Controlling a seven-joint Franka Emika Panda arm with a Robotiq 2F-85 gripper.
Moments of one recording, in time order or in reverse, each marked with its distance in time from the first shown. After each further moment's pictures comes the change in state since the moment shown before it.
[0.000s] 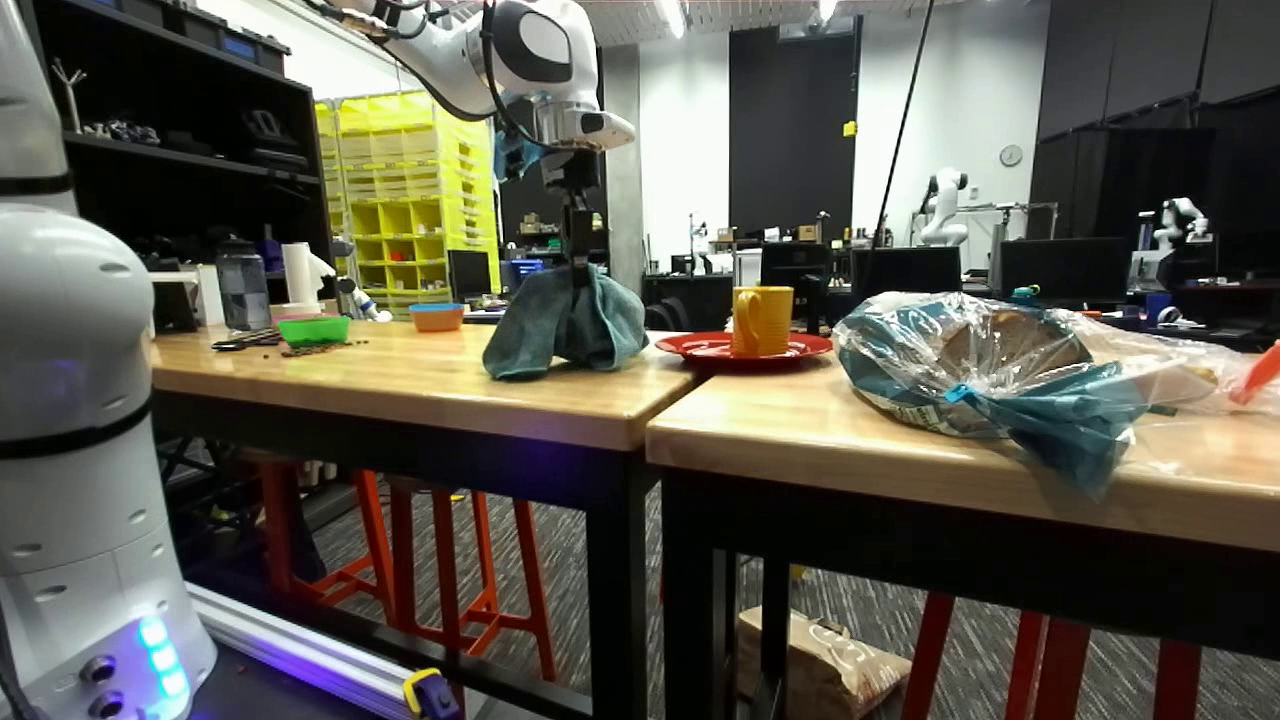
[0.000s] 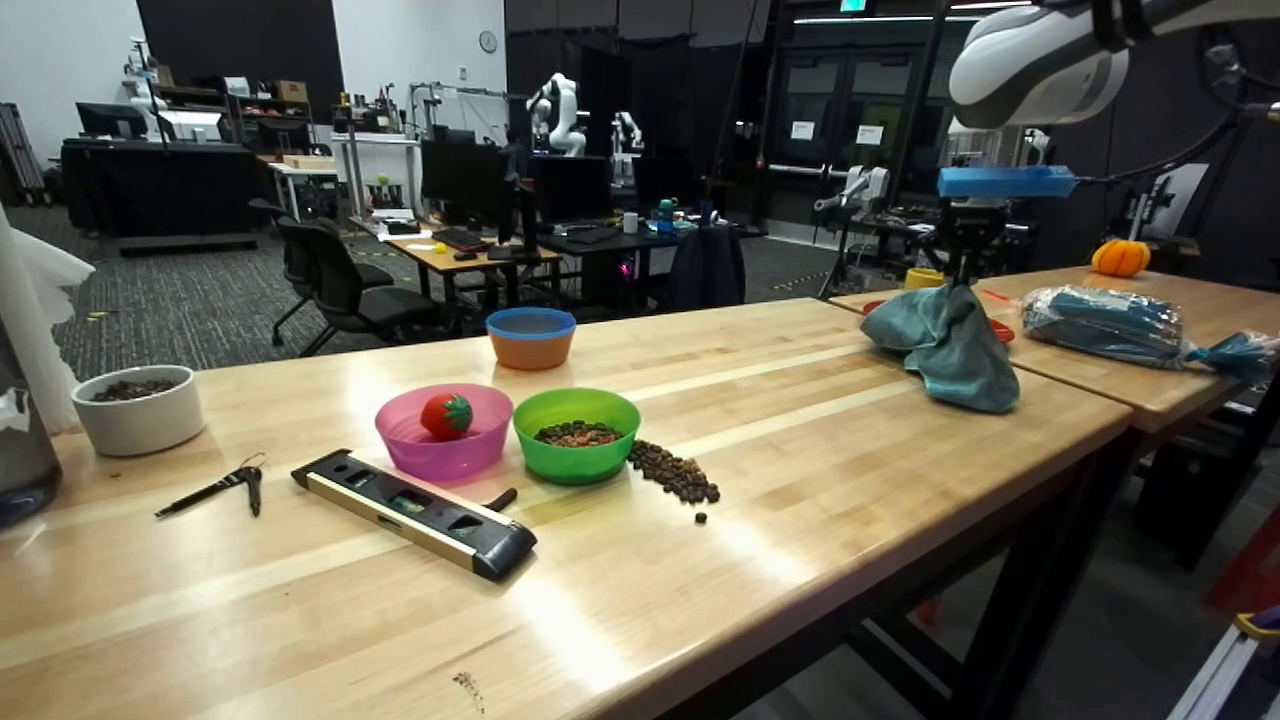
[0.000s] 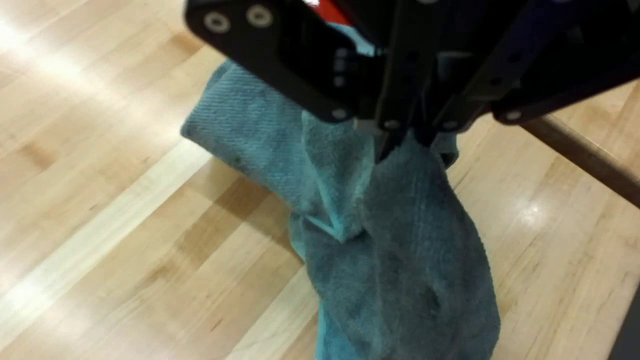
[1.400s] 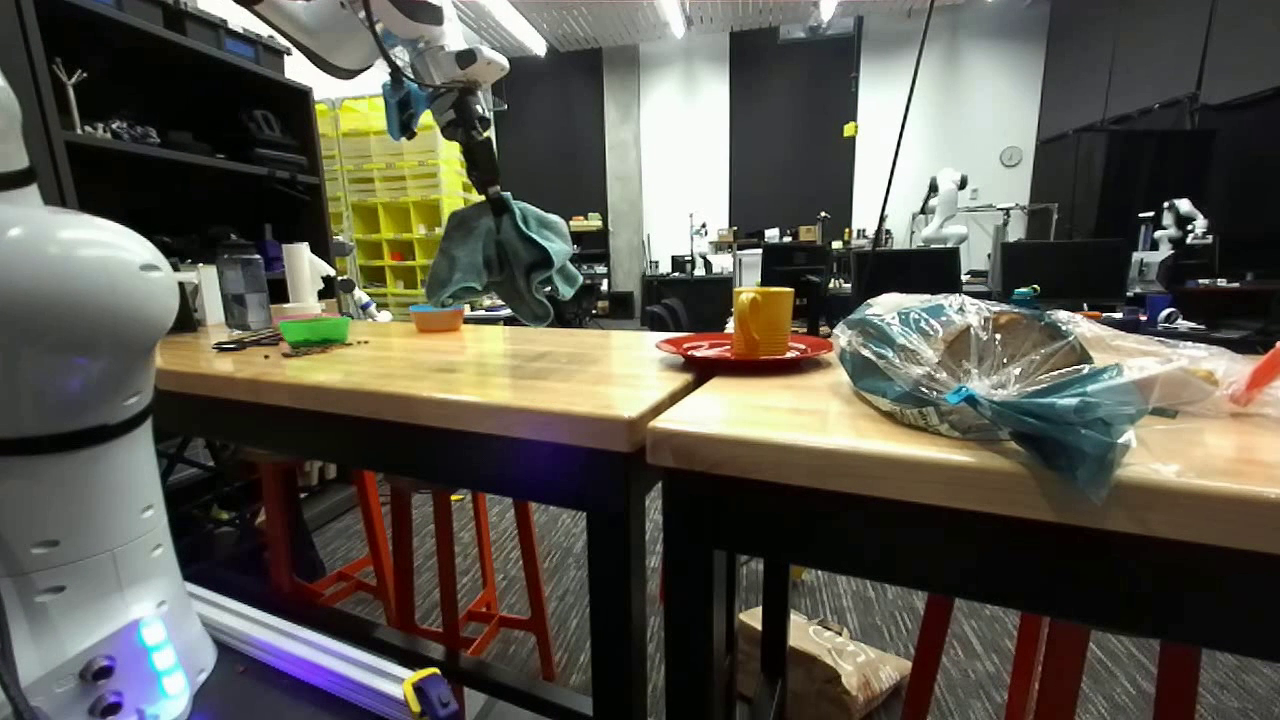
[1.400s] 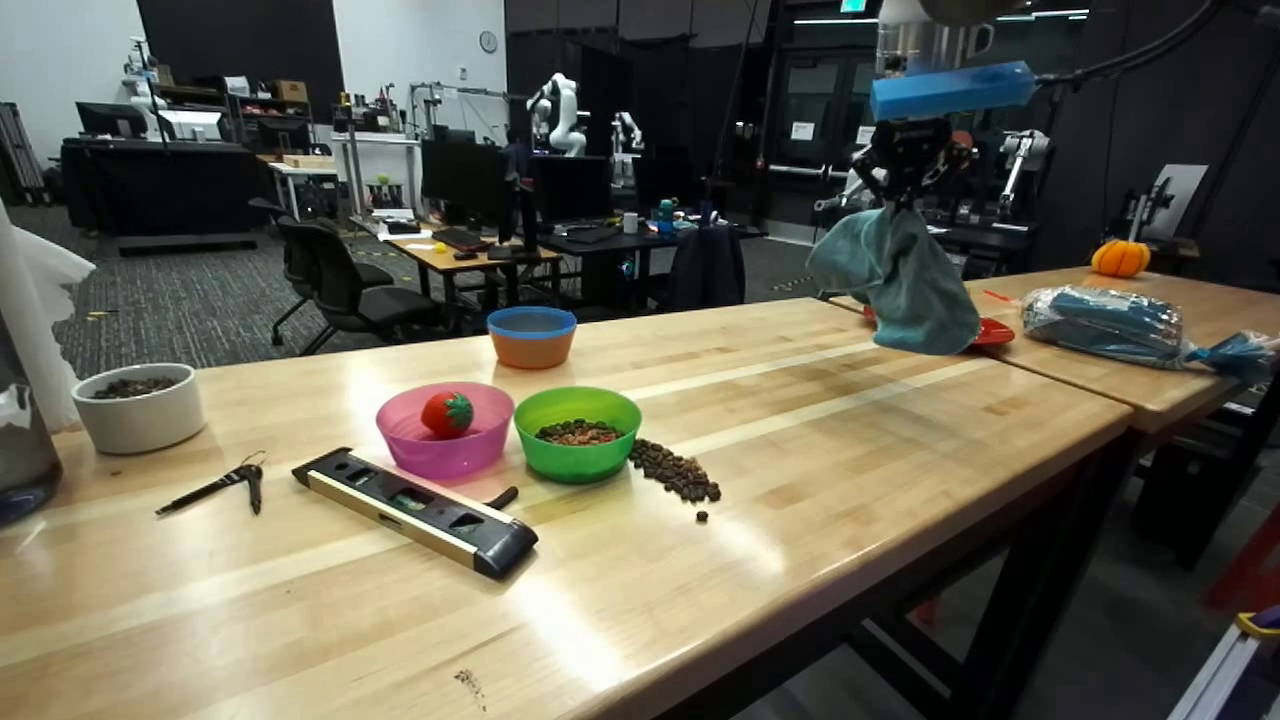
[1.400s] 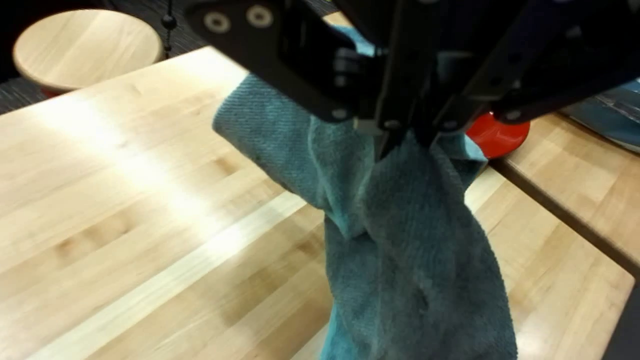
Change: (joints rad) arm 0.162 -0.146 0.221 0.052 -0.191 -0.103 0.254
